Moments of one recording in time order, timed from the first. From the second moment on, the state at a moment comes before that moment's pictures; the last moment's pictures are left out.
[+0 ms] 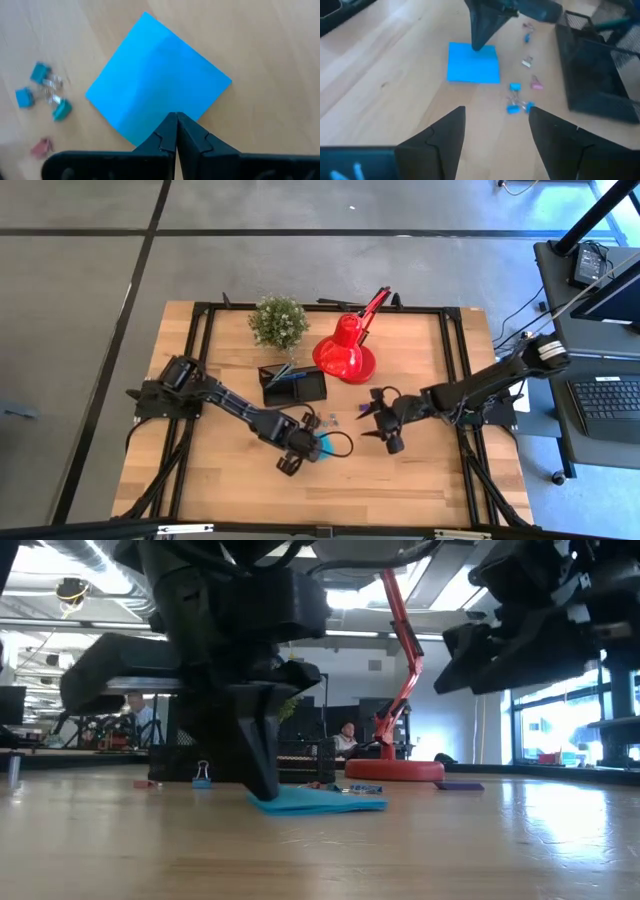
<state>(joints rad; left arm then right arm) -0.36 1.98 1.19 -0.40 -0.14 0.15 0.30 1.33 0.48 0.28 0.10 -0.16</state>
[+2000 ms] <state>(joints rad) -0.33 2.03 1.19 -0.13 -0.11 -0.02 0.60 1.93 0.90 0.10 0.64 -0.38</state>
